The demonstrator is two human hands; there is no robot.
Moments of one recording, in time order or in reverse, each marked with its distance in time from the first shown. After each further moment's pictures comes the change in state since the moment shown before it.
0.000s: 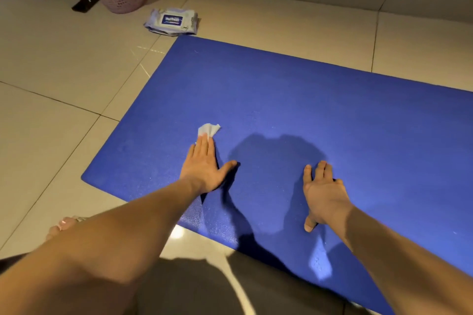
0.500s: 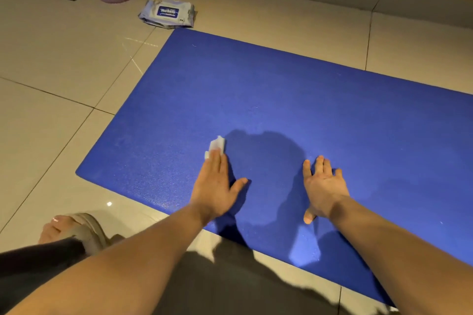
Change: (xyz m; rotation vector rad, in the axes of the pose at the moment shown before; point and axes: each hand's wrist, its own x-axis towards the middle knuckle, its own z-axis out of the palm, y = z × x) left_hand -0.054 0.028 0.023 -0.116 0.084 0.155; right_hand -0.006 0.002 0.004 -0.040 0.033 0.027
